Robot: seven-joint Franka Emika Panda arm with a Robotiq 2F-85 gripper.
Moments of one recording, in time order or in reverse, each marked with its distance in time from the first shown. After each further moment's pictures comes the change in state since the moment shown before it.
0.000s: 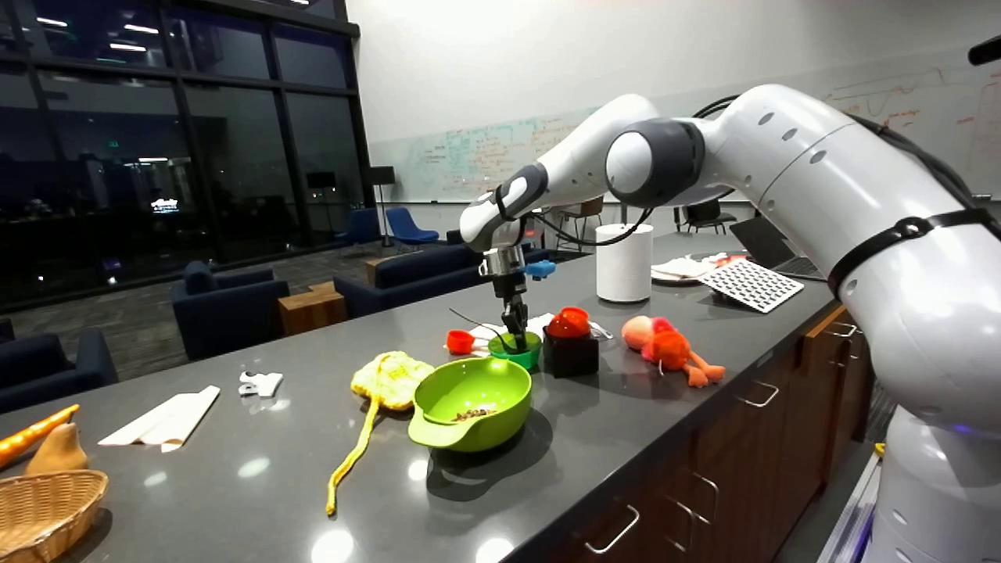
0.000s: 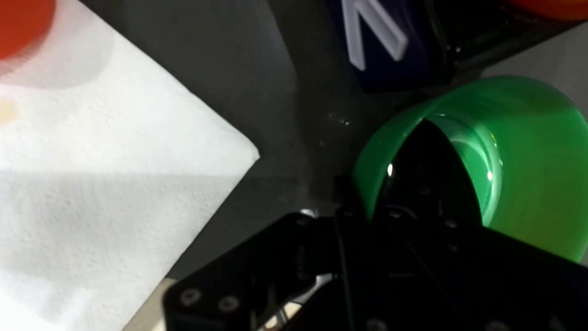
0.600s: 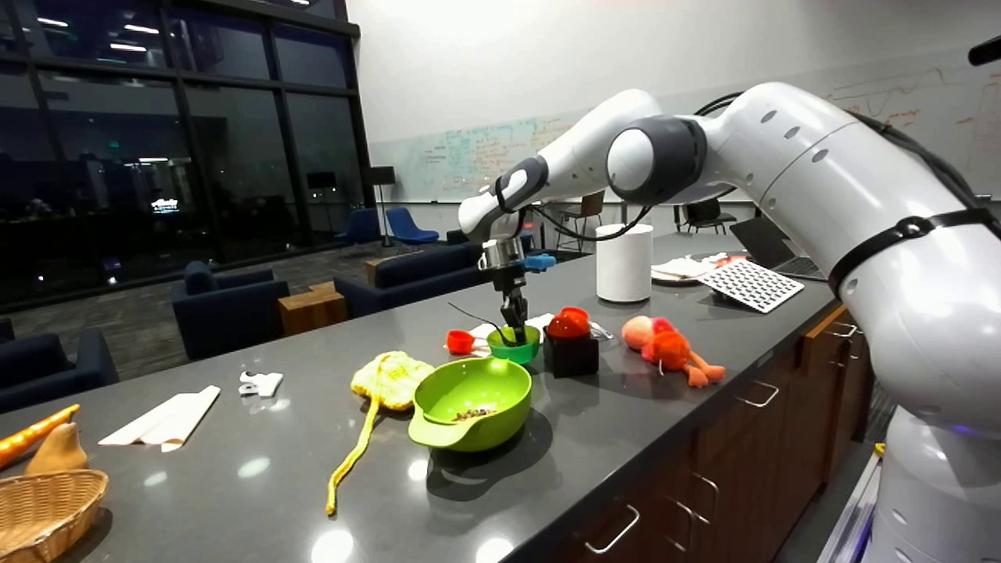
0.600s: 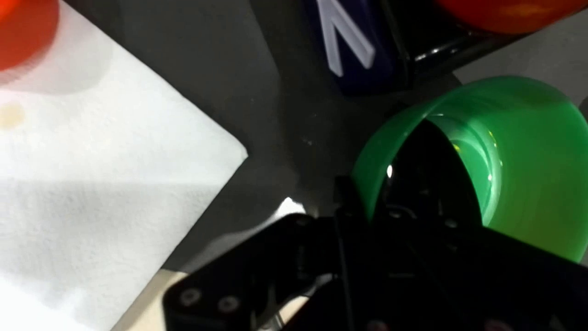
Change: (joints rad) arm -0.004 -0.010 0.007 0.028 0.005 -0.056 0.003
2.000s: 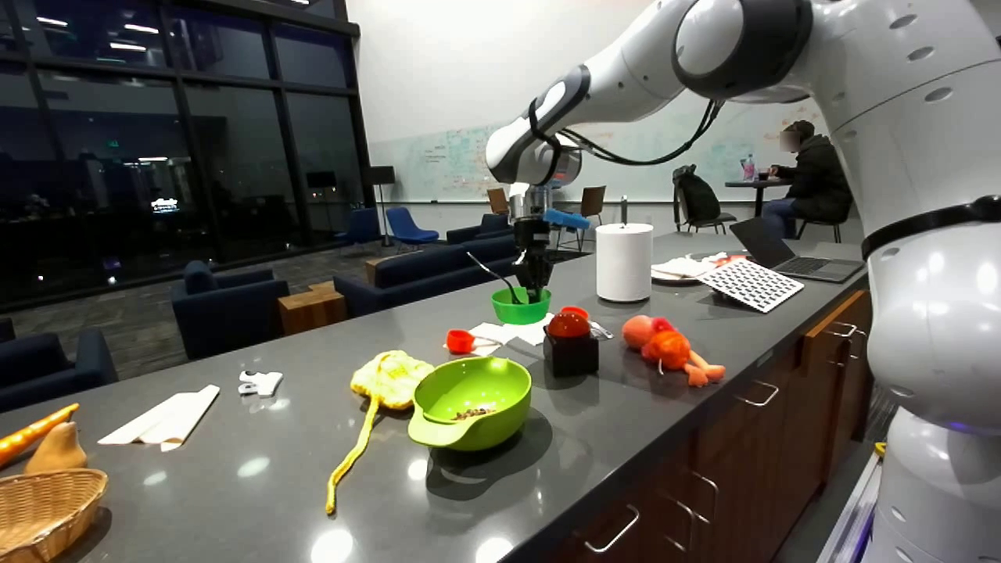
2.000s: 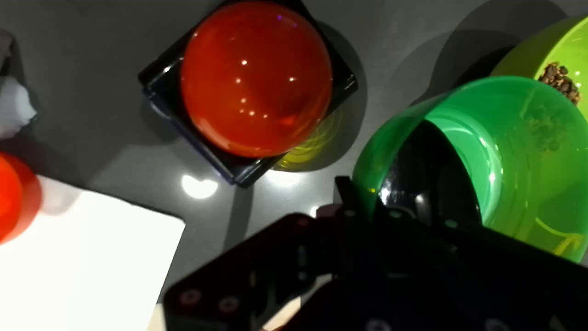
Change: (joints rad) arm -0.041 -0.434 -0.011 -0.465 0.164 0.077 0.200
